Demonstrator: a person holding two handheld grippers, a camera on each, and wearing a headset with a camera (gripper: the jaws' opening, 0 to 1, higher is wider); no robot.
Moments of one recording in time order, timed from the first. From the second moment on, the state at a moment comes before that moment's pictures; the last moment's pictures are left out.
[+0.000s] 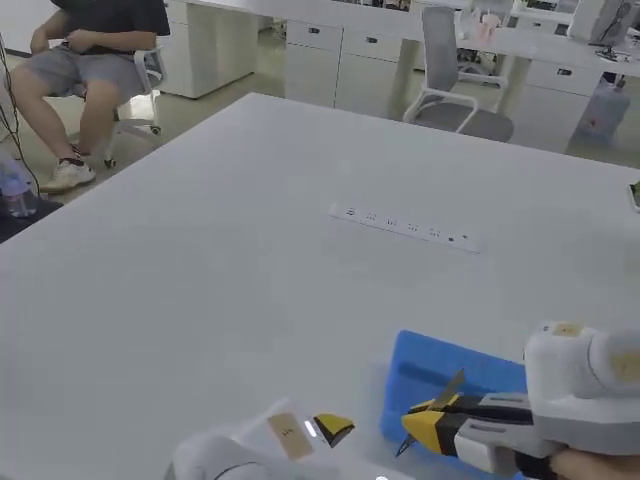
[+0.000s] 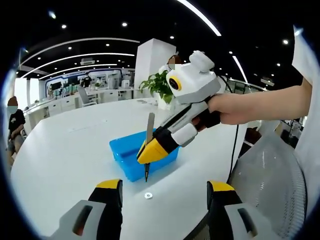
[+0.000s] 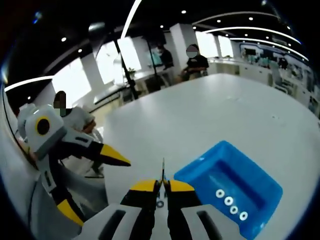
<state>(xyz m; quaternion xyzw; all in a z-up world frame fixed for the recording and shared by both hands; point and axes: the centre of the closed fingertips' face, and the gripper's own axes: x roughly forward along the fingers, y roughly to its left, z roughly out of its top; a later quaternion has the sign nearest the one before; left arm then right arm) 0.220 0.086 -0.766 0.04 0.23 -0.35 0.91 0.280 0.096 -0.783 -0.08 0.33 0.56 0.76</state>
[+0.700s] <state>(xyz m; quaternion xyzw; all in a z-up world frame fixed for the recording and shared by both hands) 0.218 0.085 -0.767 0.04 0.23 -0.36 0.90 0.269 0.104 -0.817 -0.10 0.37 0.57 0.73</state>
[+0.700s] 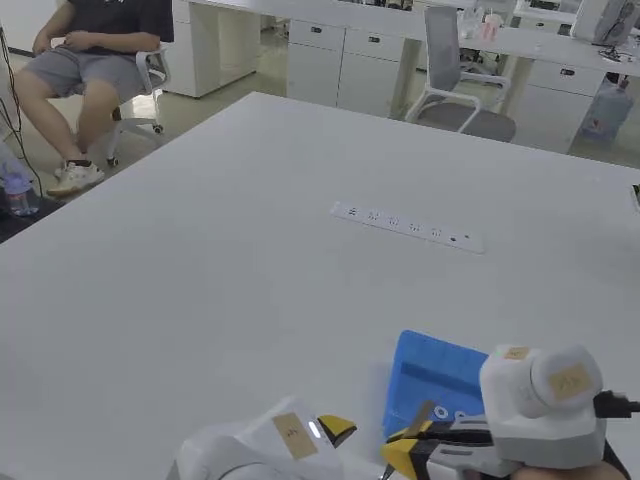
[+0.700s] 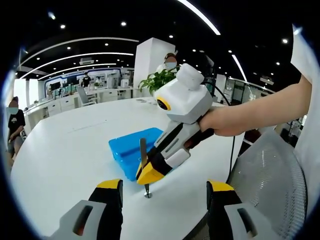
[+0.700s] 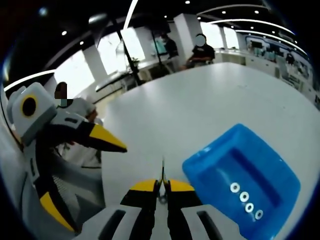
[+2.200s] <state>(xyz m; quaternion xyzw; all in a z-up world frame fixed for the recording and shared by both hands) 0.218 0.085 -0.768 0.05 0.23 -0.36 0.90 0.248 0.116 -0.818 -0.21 0.25 0.60 0.73</state>
